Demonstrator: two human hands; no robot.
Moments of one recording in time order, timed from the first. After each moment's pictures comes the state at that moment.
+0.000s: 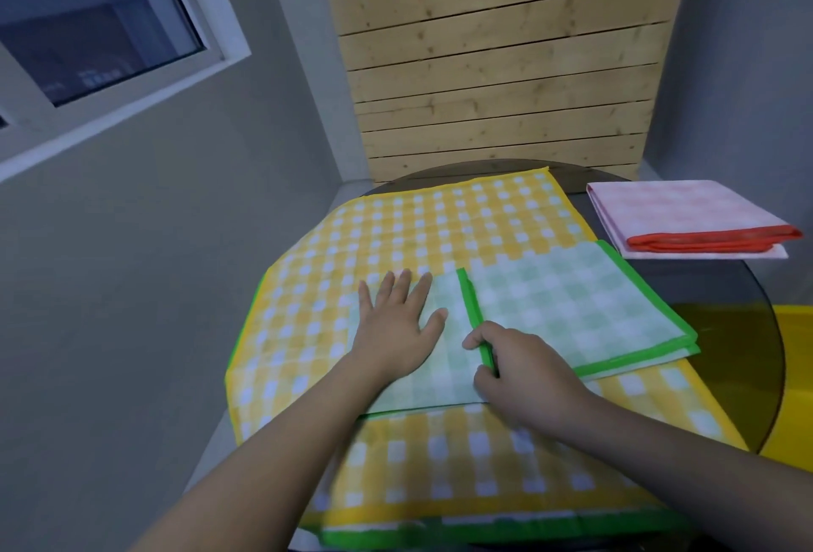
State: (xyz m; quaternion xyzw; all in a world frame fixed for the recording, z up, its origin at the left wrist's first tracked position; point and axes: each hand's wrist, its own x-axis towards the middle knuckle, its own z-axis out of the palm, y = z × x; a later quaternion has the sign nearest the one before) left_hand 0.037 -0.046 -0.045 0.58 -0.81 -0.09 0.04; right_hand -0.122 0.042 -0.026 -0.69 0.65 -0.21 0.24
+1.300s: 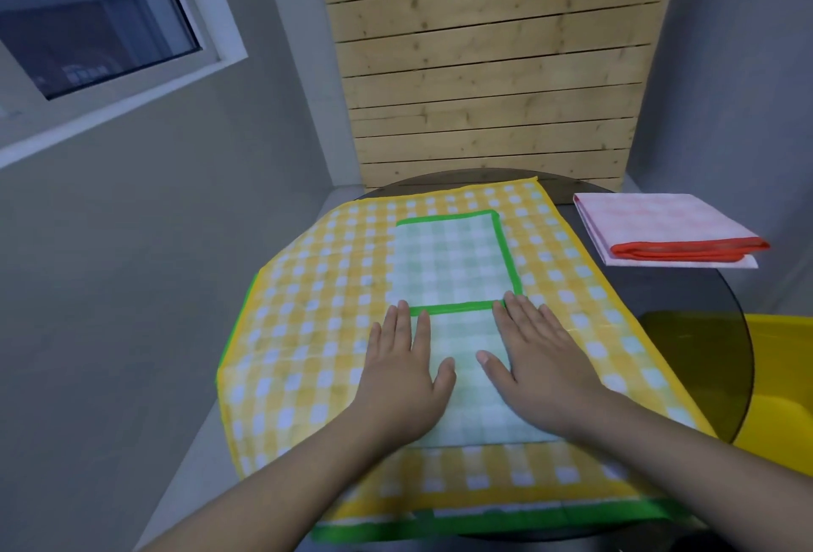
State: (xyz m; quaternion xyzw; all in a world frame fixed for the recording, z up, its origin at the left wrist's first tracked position) left_hand 0.030 0.016 -0.047 0.57 -0.82 -0.09 0.01; right_hand -0.151 0.039 -0.049 -0.74 0.66 -0.05 0.10
